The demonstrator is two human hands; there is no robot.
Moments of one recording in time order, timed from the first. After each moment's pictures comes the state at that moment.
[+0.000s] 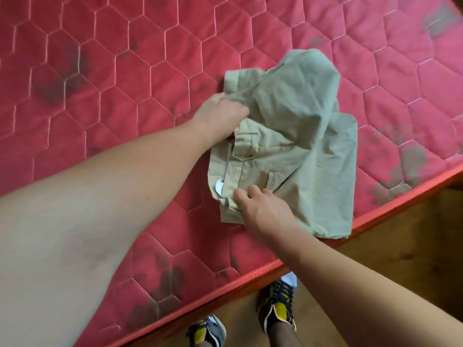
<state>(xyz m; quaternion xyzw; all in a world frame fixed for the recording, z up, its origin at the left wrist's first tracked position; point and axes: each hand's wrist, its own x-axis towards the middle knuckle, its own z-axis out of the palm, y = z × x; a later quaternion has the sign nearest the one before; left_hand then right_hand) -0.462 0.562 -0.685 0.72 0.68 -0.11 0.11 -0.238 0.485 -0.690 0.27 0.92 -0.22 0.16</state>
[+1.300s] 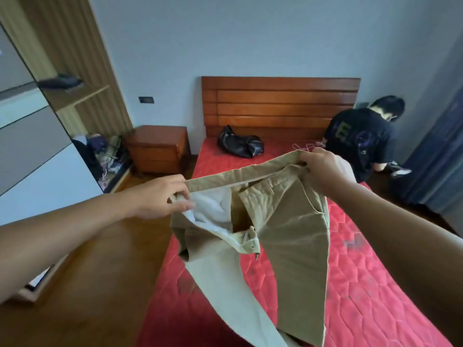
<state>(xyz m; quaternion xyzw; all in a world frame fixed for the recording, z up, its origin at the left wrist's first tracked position) -0.622 0.008 0.007 0.50 0.86 0.08 0.08 -0.478 0.388 0.020 0.16 0.97 0.00 -0.15</state>
